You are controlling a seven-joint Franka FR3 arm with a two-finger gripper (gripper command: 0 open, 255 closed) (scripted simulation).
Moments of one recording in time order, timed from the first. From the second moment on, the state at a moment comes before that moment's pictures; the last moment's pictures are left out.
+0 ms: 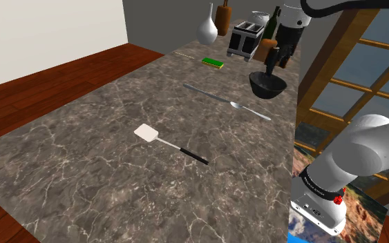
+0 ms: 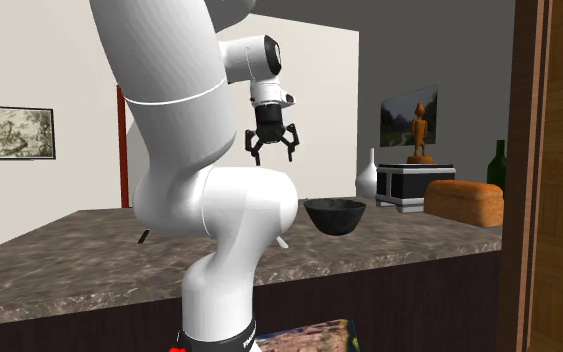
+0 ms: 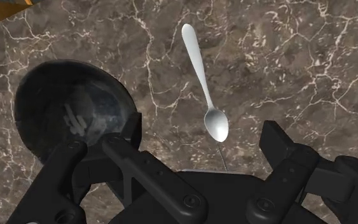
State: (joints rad) arm 0.02 -0.66 -0.03 -2.39 -0.14 1.72 -0.01
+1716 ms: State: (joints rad) arm 0.04 -0.27 -0.07 -2.60 -0.22 2.13 -0.10
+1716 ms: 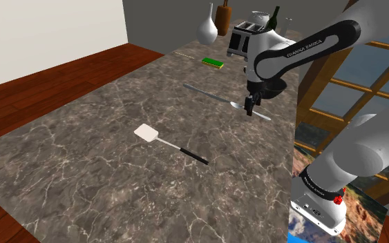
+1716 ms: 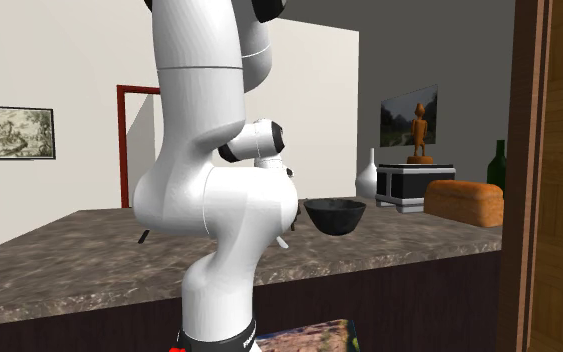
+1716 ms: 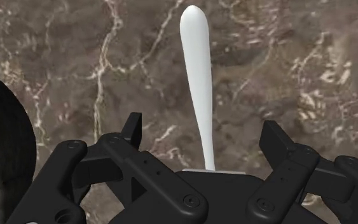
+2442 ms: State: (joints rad) arm 0.04 -0.27 -0.07 -2.60 -0.22 2.13 -0.10
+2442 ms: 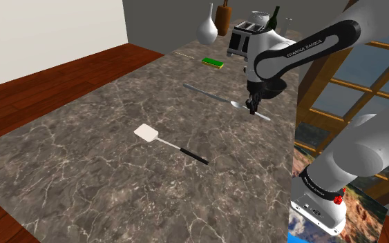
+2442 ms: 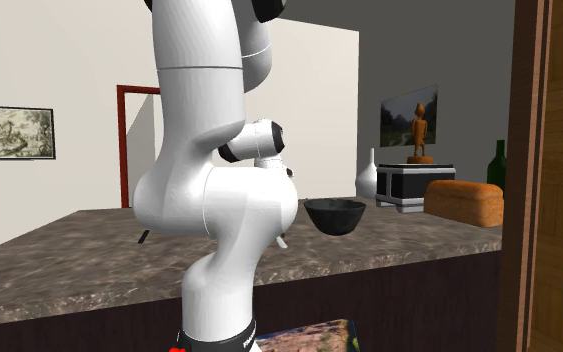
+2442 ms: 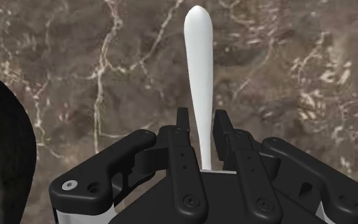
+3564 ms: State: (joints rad) arm 0.05 -0.39 -0.06 -2.48 -0.20 1.88 -0.14
